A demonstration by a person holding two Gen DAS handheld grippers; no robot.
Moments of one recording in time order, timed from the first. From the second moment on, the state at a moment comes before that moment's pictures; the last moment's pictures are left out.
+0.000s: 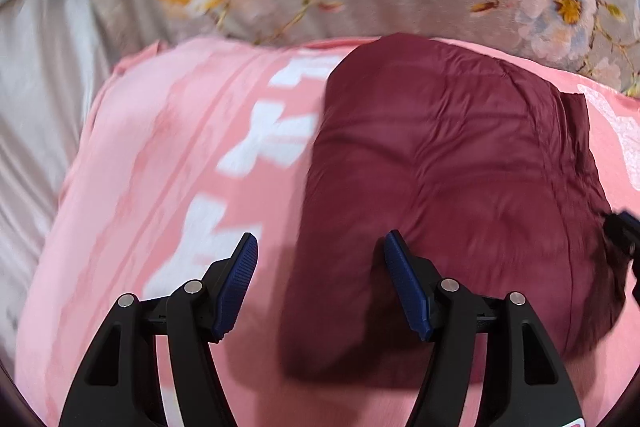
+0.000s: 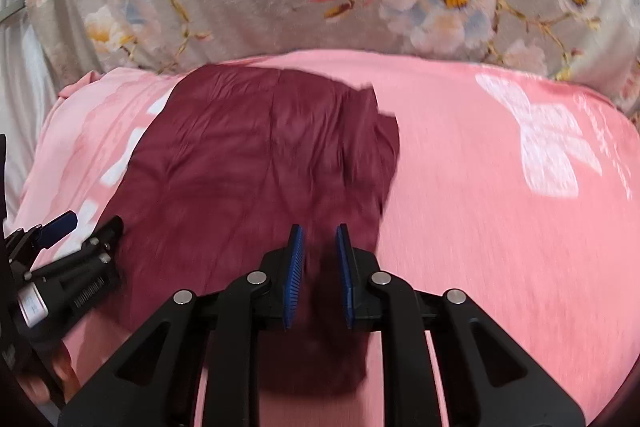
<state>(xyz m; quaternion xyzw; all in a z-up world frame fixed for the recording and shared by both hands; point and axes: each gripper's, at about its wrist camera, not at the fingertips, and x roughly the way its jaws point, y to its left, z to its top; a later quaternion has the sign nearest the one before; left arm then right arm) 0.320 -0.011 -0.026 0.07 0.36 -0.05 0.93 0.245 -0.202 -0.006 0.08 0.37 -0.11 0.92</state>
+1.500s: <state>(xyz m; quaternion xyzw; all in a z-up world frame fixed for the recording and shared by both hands) 0.118 0.003 -0.087 0.08 0.37 -0.06 0.92 0.039 -0.141 -0.042 0.07 0.36 -0.13 0.92</state>
